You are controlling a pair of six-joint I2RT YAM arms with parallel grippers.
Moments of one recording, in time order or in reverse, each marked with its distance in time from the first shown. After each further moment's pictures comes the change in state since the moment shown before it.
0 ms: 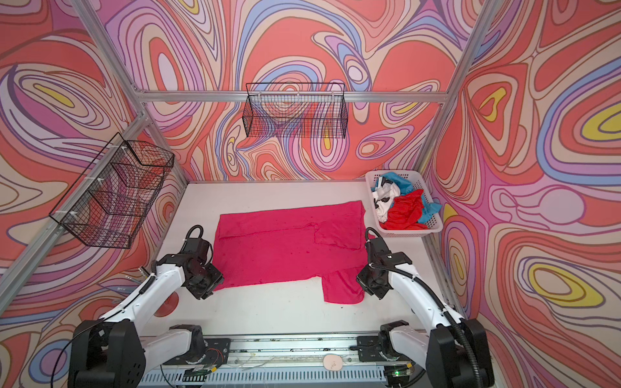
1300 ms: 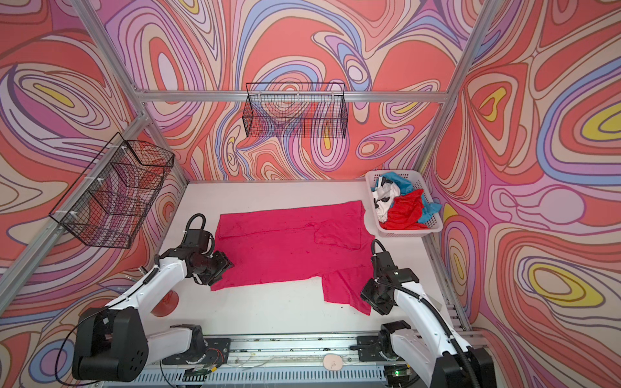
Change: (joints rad) left arm 0.000 0.047 0.042 0.193 0.173 0.138; right arm -0.045 -0.166 -0.162 -0.045 -0.034 -0.108
